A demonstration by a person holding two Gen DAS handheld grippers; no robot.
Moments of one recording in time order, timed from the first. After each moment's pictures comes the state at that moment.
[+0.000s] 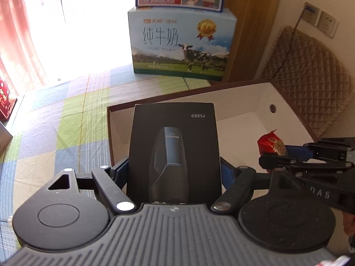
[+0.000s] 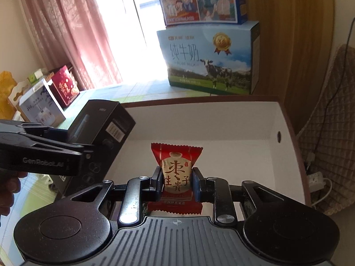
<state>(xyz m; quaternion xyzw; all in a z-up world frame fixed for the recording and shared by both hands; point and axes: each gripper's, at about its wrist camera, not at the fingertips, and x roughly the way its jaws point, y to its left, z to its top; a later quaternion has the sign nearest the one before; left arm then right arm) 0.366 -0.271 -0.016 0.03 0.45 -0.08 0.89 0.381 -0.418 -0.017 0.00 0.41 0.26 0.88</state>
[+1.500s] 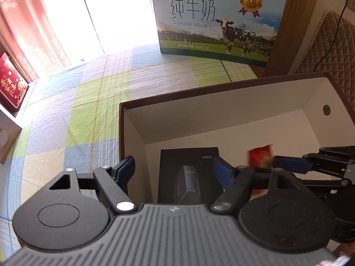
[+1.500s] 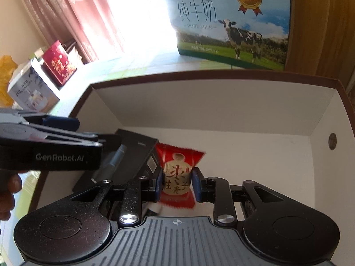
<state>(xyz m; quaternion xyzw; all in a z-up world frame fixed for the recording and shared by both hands) 0.427 -0.273 -0.060 0.05 0.49 -0.01 0.87 0.451 -0.378 -0.075 0.00 0.47 0.29 0.83</state>
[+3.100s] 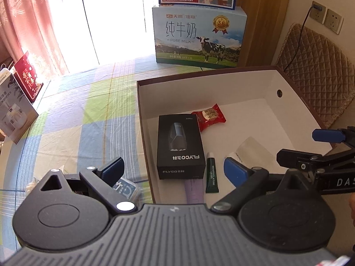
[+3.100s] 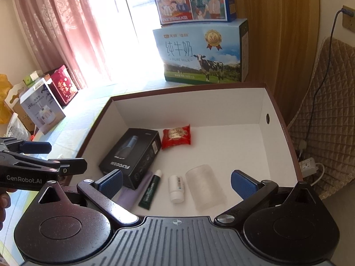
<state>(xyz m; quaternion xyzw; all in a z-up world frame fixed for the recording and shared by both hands) 0.285 -0.255 0.003 0.03 0.44 -0.04 0.90 0.326 -0.428 0.000 0.01 0.40 0.24 0.88</state>
